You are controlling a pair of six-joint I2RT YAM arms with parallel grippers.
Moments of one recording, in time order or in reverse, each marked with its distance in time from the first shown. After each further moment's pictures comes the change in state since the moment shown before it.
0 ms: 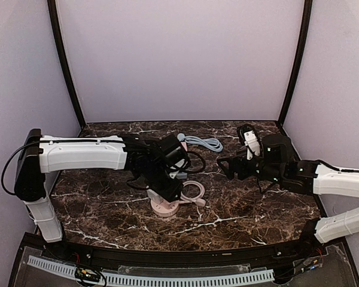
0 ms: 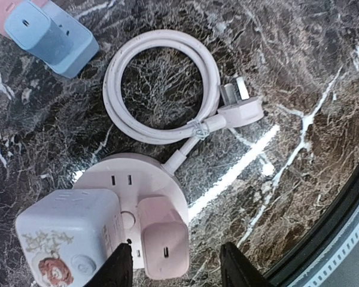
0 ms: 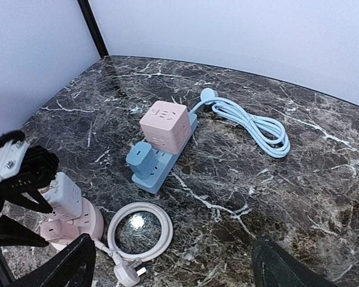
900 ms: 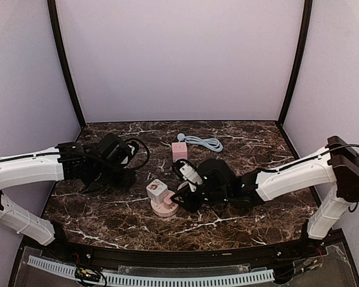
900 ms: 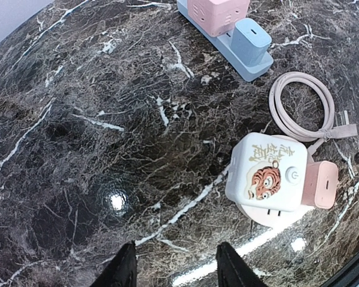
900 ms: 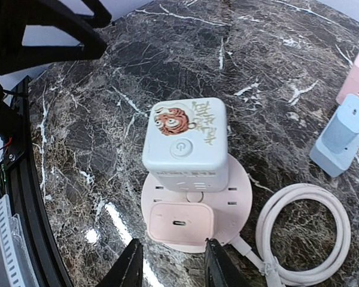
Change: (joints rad) left arm 0.136 -0.539 -0.458 0.122 -0.293 -0.022; right arm 0.317 0.545 0.225 0.146 -0.165 0.026
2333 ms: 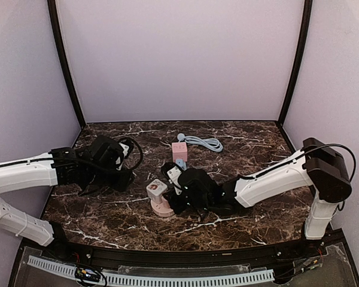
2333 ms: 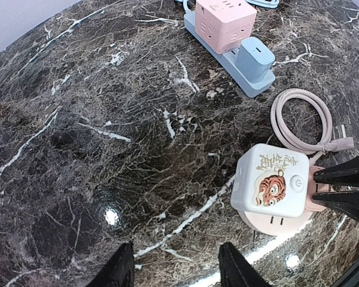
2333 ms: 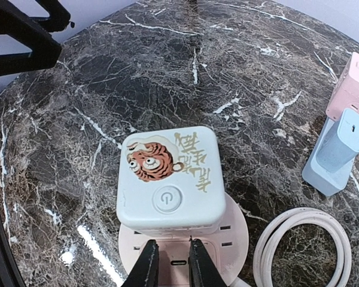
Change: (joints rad) left arm 0.033 -0.091 -0.098 0.109 0.002 0.019; right arm 0.077 0.204 0.140 0.039 0.226 0.030
